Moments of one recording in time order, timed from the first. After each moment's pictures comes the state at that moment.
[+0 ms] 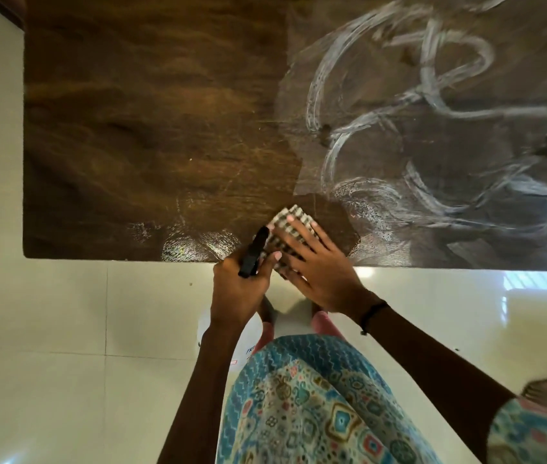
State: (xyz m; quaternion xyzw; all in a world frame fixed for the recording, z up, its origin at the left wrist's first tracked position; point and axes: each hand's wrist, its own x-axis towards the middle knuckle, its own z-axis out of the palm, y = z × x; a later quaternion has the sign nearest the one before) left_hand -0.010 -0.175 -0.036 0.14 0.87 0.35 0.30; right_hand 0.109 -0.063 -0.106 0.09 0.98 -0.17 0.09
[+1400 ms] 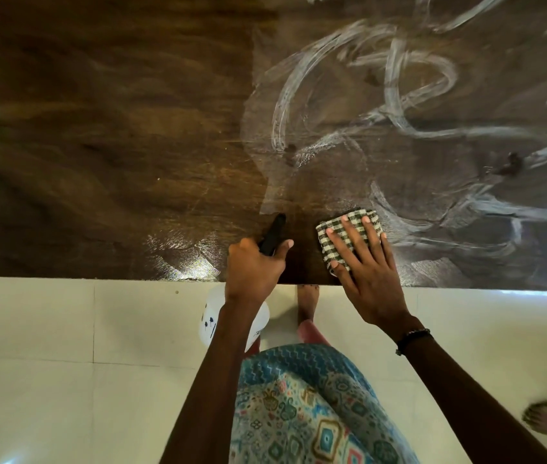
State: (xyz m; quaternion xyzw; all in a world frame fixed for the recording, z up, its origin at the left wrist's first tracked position) left_hand 0.013 -0.085 -0.044 0.10 0.89 0.26 0.37; right_hand 0.197 0.012 -0.107 0.31 0.93 -0.20 0.08
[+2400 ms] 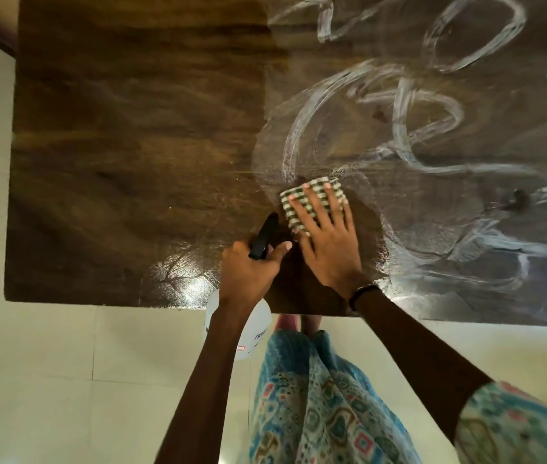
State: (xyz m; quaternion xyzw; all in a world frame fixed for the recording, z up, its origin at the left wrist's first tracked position) left_hand -0.031 -0.060 -0.022 0.06 0.86 0.33 0.38; right_hand 0.072 0.047 -0.108 0.30 0.94 -0.18 0.05
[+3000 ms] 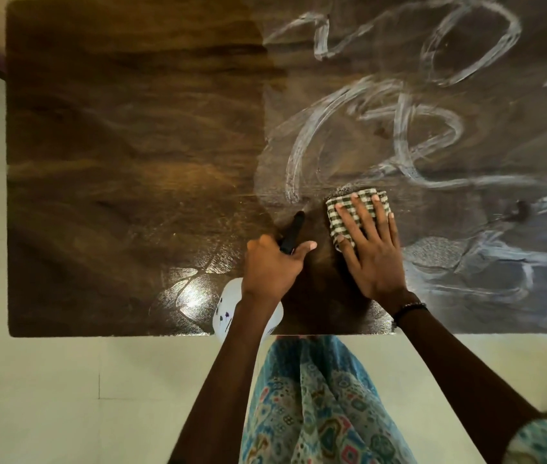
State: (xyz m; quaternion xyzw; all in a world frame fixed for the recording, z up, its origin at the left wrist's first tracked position) left_hand -0.053 -0.019 -0.037 0.15 0.87 0.28 0.39; right_hand 0.104 0.086 -0.102 0.37 0.91 -0.17 0.04
